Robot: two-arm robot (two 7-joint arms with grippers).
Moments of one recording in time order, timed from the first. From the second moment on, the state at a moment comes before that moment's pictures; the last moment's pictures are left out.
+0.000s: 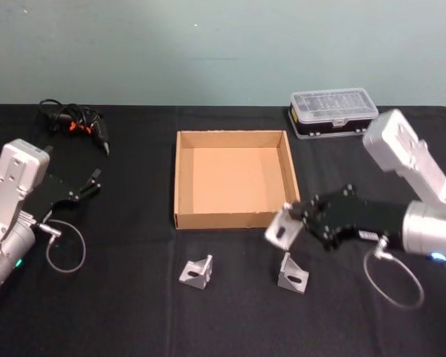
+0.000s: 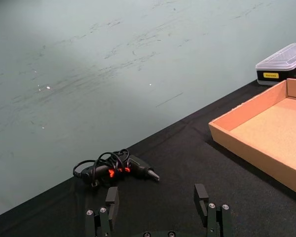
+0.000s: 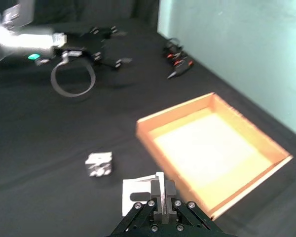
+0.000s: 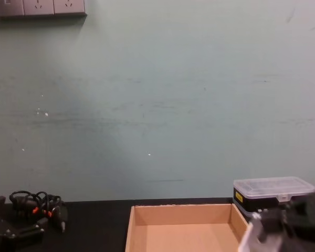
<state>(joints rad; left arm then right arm) -0.20 0.60 0.45 -1.41 -0.25 -0.12 0.03 0.29 0.81 -0.50 -1.79 0.46 0.32 0.55</state>
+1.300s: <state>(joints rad) -0.20 0.60 0.45 -1.41 -0.25 -0.12 0.03 0.59 0.46 -0.59 -1.25 0.23 0.30 0.55</state>
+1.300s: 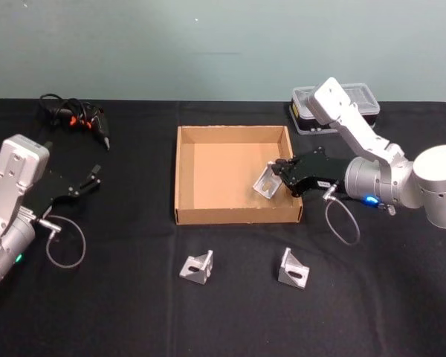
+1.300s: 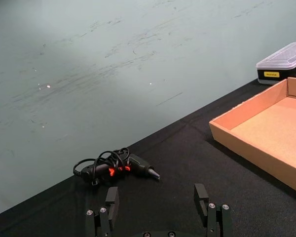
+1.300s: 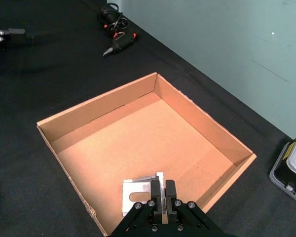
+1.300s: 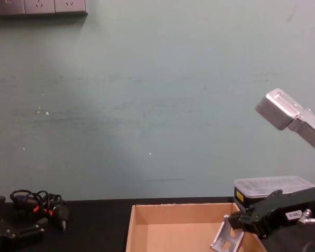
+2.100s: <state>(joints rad) -0.20 0.60 0.45 -1.41 -0.25 -0.12 0.03 0.56 0.44 -0.55 -1.26 0.19 0.29 0.54</state>
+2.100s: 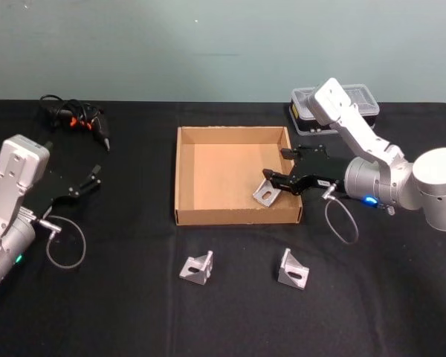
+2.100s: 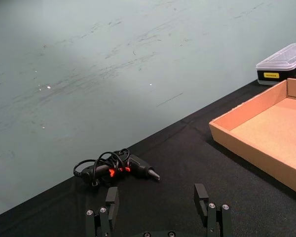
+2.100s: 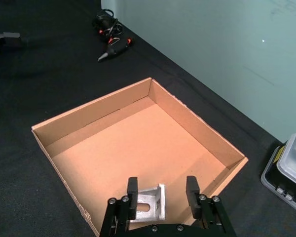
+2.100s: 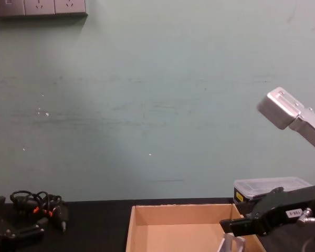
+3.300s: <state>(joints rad) -0.20 0.60 0.45 -1.41 -0.25 -0.12 0.03 0.21 0.75 -0.41 -1.74 0.33 0.29 0.60</state>
